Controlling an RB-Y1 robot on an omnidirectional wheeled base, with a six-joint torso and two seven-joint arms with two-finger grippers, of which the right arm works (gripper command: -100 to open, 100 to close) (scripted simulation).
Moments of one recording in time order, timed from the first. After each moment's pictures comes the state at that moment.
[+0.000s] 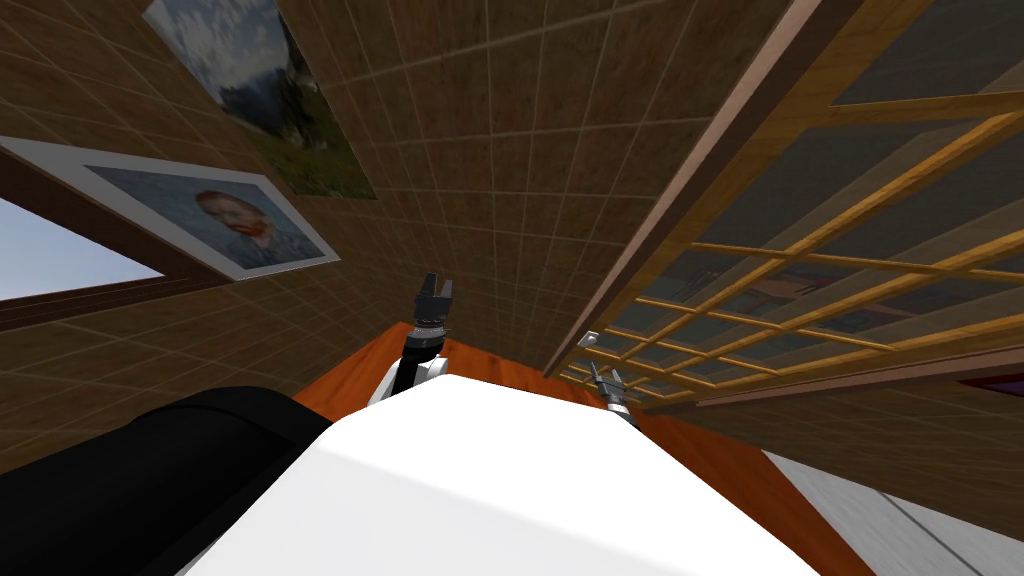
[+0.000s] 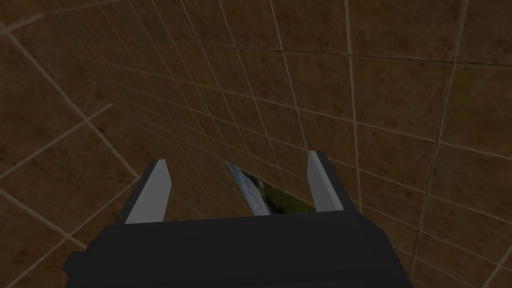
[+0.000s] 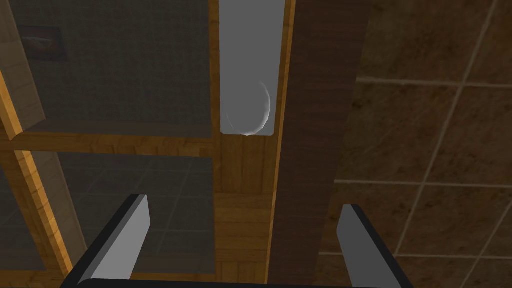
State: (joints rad) arm 0.07 -0.31 -0.33 -0.54 0.25 -1.07 1.10
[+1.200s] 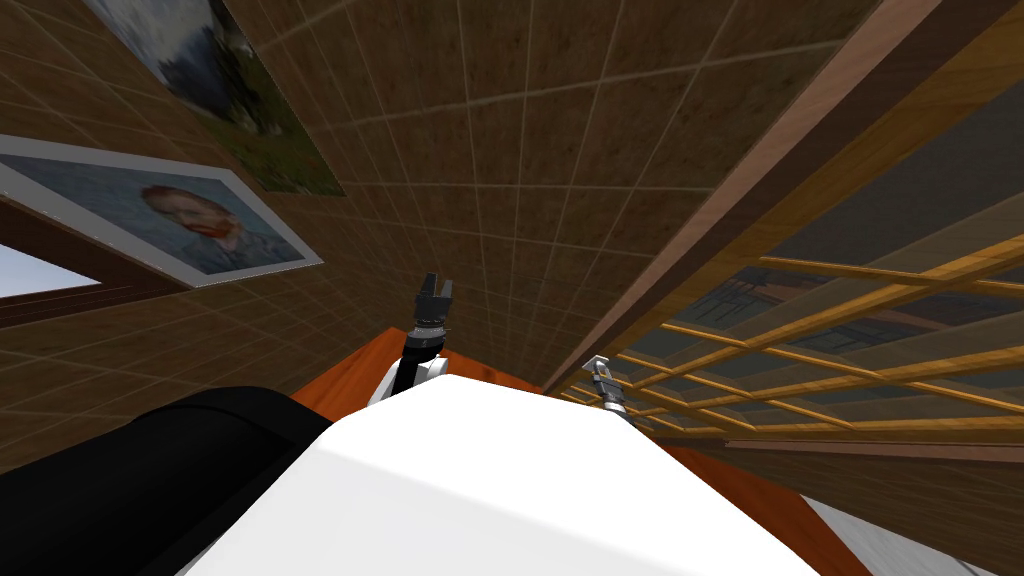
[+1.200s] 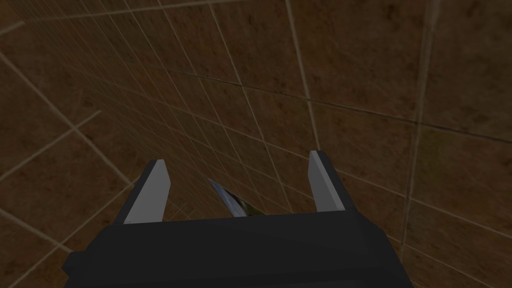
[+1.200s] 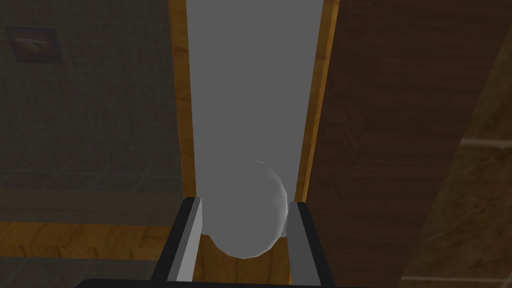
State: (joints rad) arm 0.05 -0.29 -0.35 -0.53 0.25 -1.06 1.13
